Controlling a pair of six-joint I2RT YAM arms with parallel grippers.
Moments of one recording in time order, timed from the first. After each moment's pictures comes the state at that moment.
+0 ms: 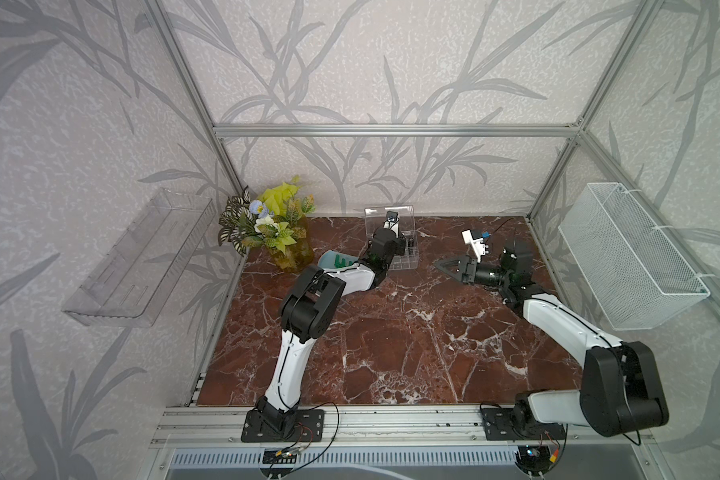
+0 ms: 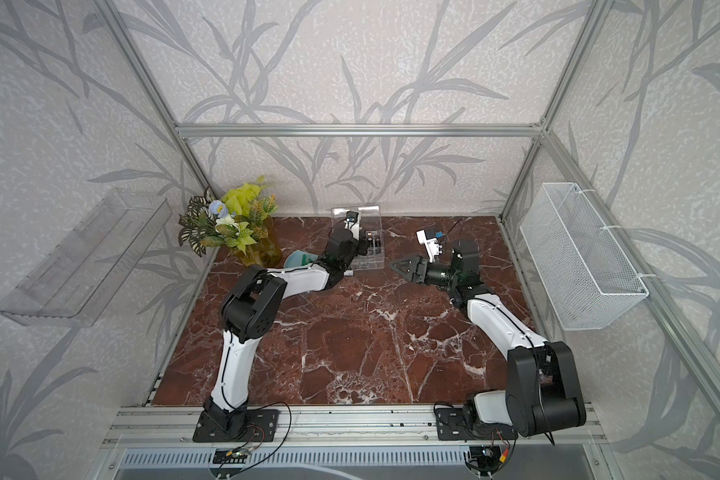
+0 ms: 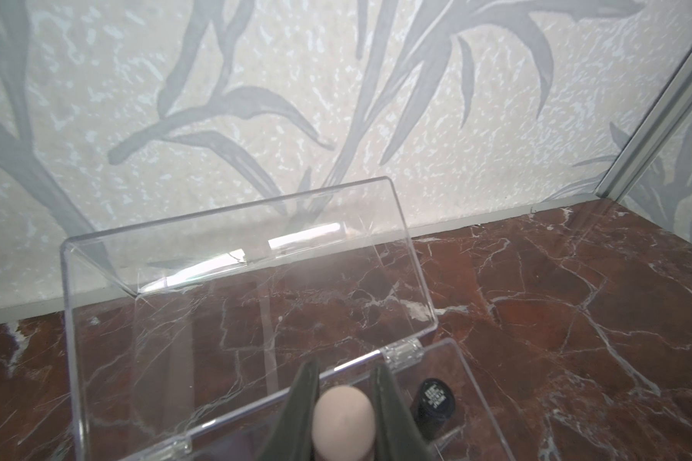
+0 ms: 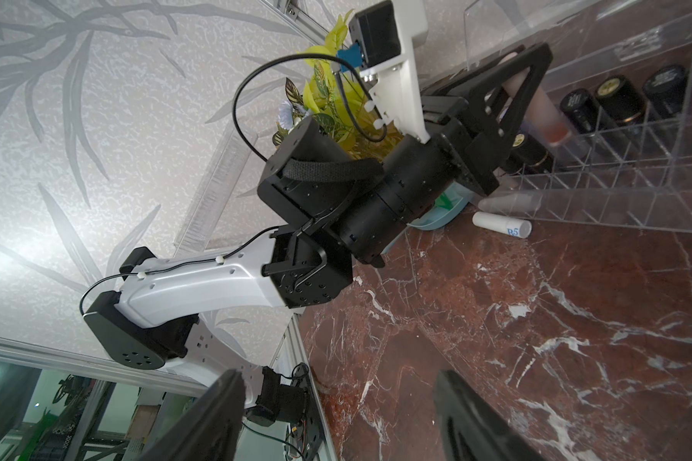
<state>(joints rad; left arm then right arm) -0.56 2.21 1.46 0.54 -0.26 -0.11 0.15 1.36 0.80 0.27 -1.05 0.75</state>
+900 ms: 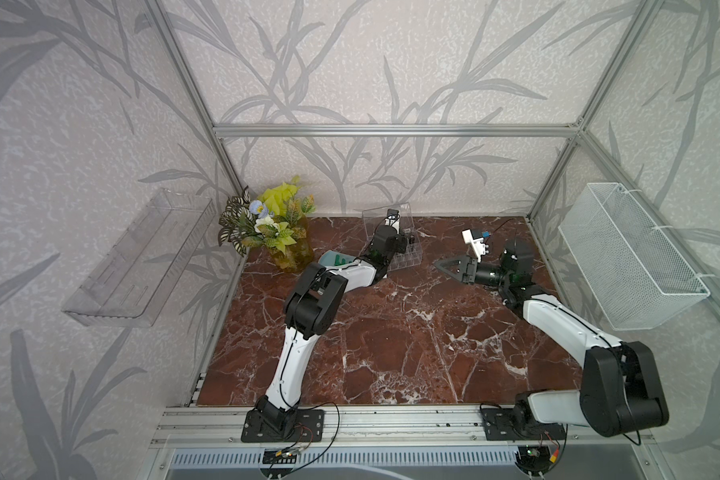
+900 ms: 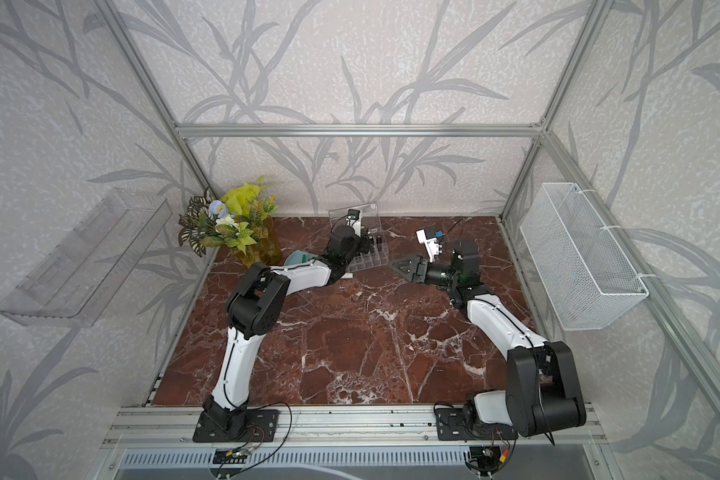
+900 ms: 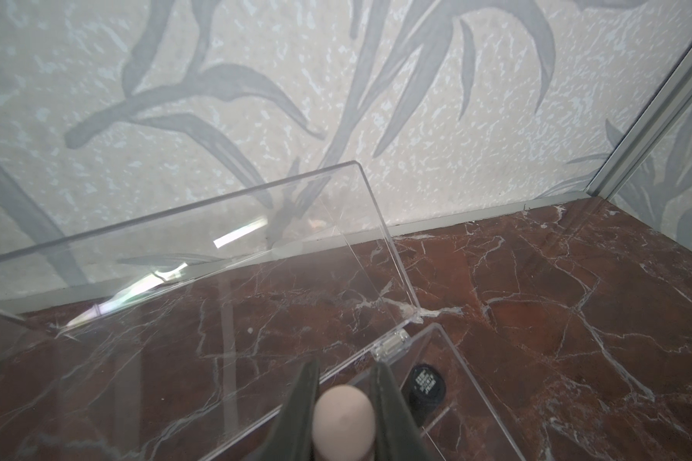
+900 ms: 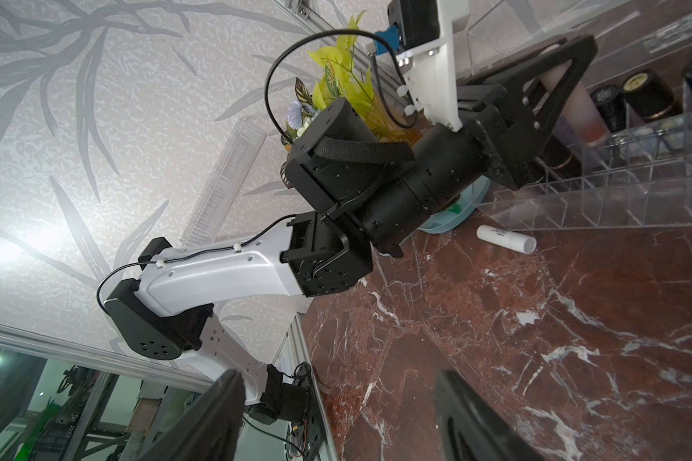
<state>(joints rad) -0.56 2.25 1.52 0.50 -0.20 -0.13 0.15 1.36 0.79 0.31 -1.07 0.77</state>
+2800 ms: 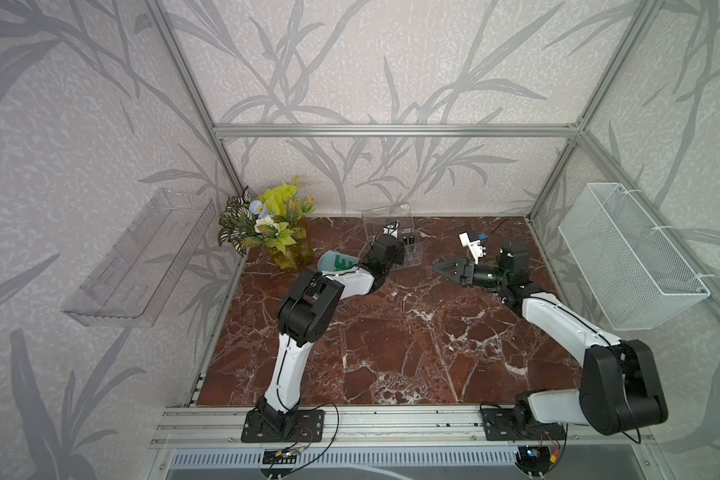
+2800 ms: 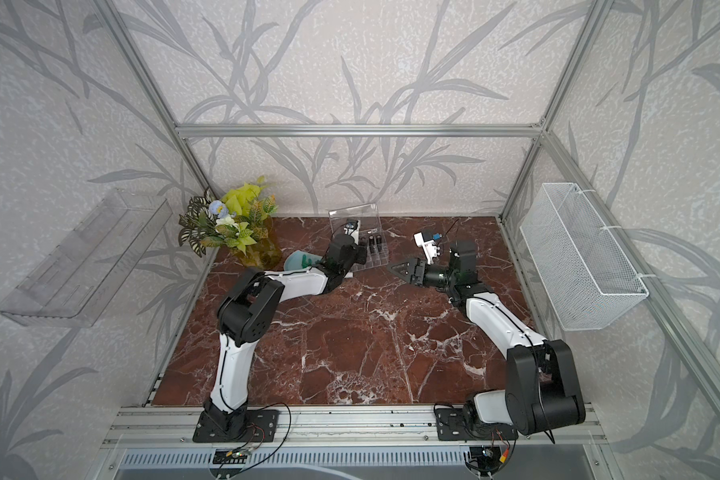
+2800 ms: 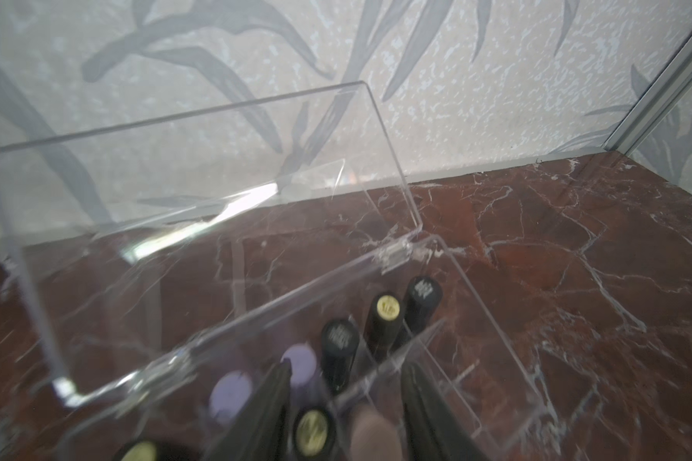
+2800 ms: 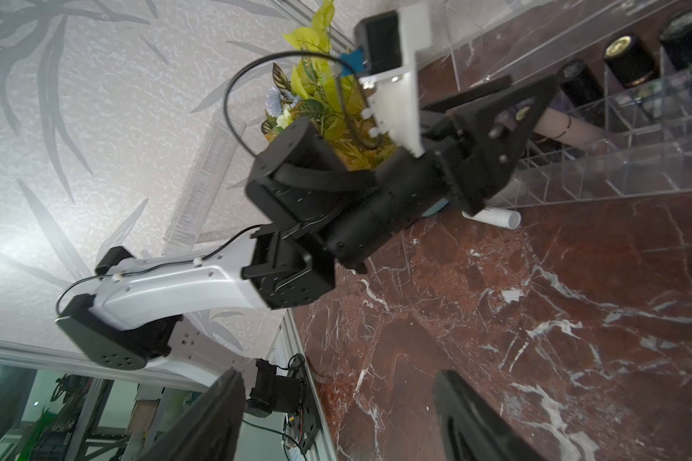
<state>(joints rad) -0.58 2.07 1.28 0.45 -0.28 -0.18 0.19 1.37 0.84 0.08 -0.99 0.63</state>
